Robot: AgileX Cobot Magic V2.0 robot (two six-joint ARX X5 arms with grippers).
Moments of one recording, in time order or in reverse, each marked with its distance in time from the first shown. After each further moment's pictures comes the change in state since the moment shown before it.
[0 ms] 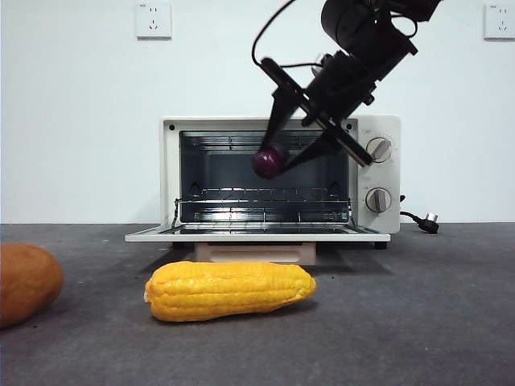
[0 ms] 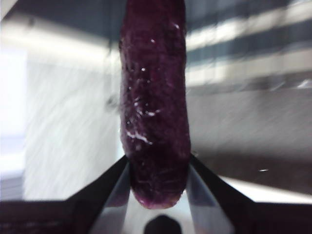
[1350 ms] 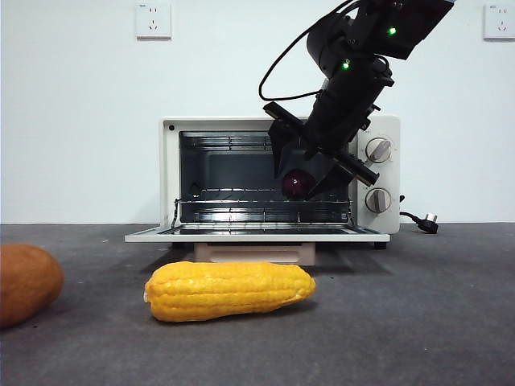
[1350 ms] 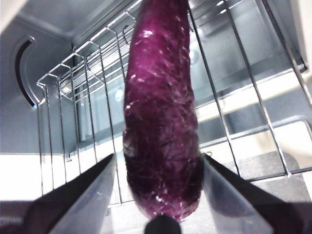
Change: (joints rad) left arm 0.000 0.000 0.000 -0.001 0.000 0.000; right arm 0.021 0.096 0.004 0.177 0.361 0.105
